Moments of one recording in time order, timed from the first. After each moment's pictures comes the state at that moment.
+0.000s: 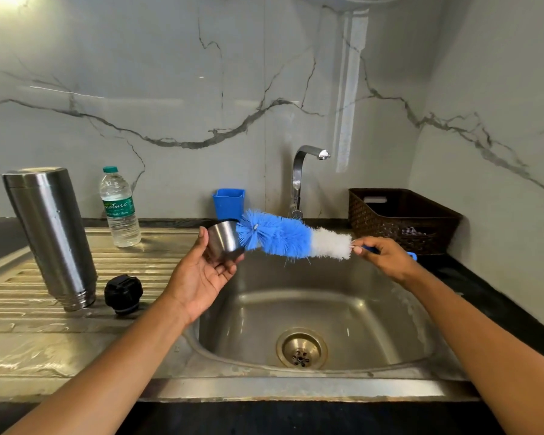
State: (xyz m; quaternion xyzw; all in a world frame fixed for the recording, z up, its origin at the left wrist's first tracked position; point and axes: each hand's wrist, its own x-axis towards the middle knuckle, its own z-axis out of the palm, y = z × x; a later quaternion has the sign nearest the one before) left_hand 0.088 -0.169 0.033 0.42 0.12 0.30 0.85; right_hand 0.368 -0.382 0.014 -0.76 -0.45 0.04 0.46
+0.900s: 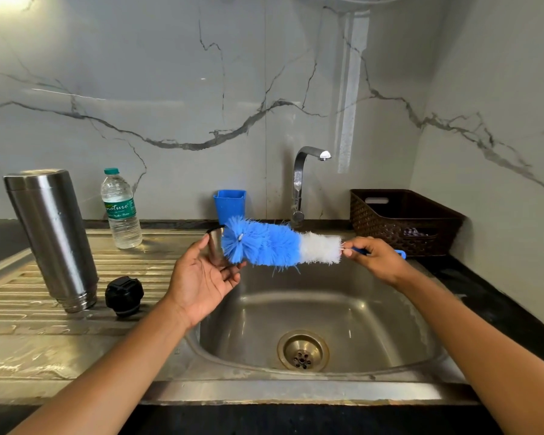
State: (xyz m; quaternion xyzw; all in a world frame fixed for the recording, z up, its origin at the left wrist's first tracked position) left_hand 0.085 -0.173 0.034 0.43 0.11 0.26 0.86; right_hand 0.350 -0.371 0.019 -0.74 -0.49 0.03 0.45
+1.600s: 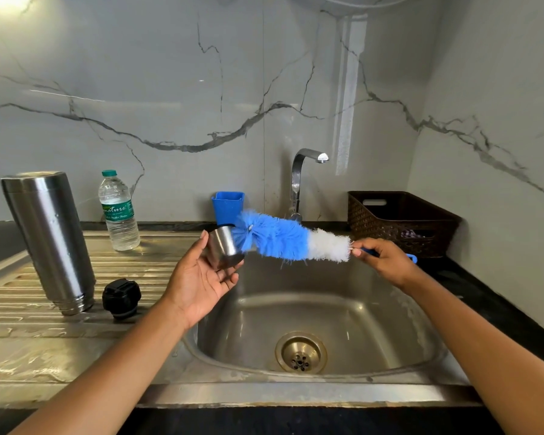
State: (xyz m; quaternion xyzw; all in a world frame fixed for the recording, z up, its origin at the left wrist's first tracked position) left_hand 0.088 -0.171 0.034 0.43 0.13 0.26 0.85; right_hand 0.362 -0.383 0.017 -0.75 -0.46 0.03 0.47
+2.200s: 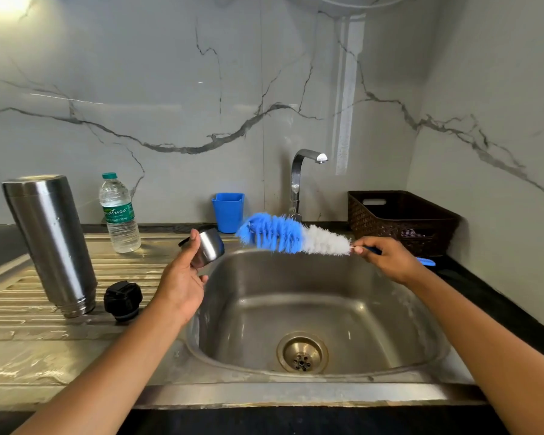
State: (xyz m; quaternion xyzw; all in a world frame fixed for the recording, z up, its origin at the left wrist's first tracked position) left_hand 0.088 -0.154 0.034 0.47 0.18 0.39 0.78; right_hand 0.357 -0.388 0.030 -0.79 -0.46 -0.01 0.40
